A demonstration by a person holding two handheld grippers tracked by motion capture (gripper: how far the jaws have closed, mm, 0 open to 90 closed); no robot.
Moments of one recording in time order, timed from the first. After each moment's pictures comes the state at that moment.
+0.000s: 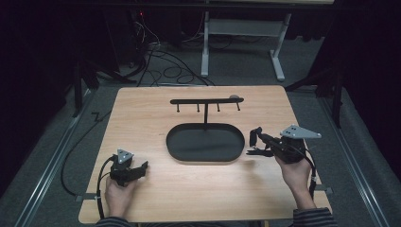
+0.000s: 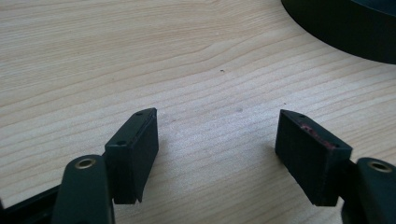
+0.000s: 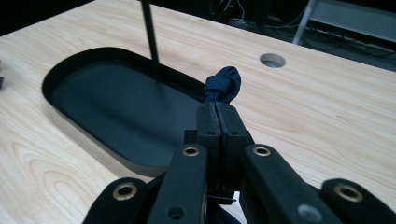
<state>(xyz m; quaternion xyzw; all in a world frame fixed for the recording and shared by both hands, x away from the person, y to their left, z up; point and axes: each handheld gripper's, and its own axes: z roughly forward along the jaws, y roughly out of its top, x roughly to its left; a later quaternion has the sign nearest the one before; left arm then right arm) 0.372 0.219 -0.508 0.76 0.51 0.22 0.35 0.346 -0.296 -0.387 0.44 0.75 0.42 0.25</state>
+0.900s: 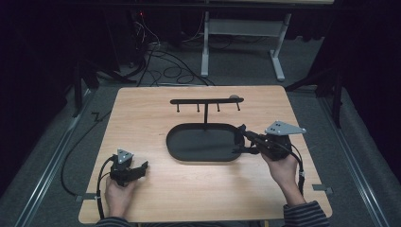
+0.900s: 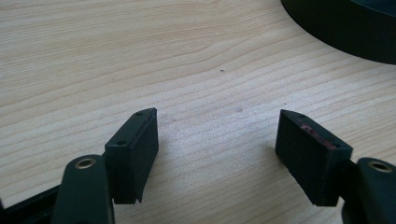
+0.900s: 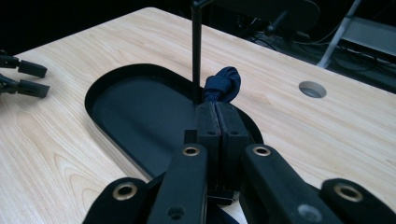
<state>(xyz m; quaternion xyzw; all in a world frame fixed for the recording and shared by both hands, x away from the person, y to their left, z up) 0.372 0.219 -0.508 0.76 0.51 0.22 0.35 0.354 -0.257 -0.373 0.39 0.77 0.44 0.24</state>
